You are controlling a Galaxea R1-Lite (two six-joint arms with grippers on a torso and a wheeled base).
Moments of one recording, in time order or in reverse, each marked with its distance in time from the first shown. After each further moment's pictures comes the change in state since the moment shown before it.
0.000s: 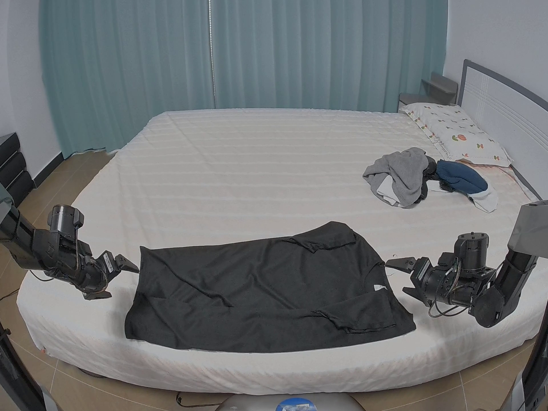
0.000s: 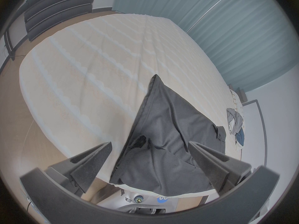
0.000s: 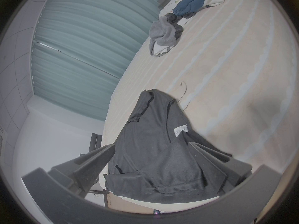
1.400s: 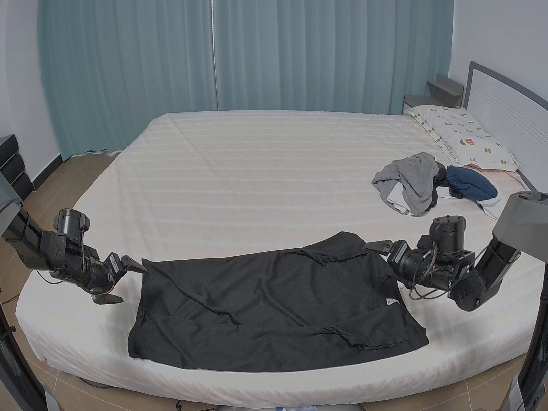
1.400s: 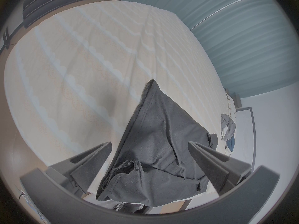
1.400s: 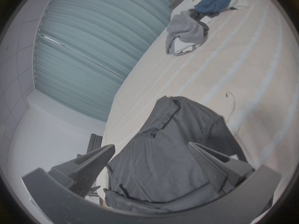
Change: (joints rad) left arm -0.007 0.066 -0.027 -0.001 -0.120 -0.075; right arm 0.102 0.056 -0.283 0.183 -0.104 -0.004
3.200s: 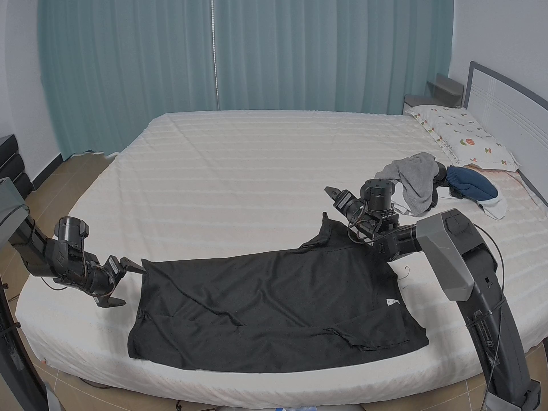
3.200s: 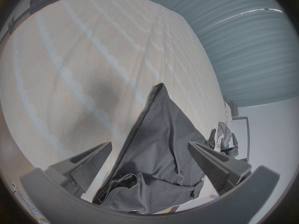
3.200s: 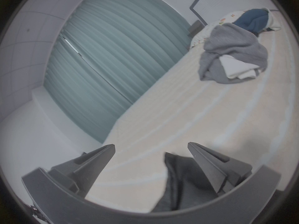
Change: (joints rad) left arm 0.038 0.080 0.008 -0.101 -0.049 -0.071; right arm 0.037 0.632 -1.257 0.388 -0.260 -0.109
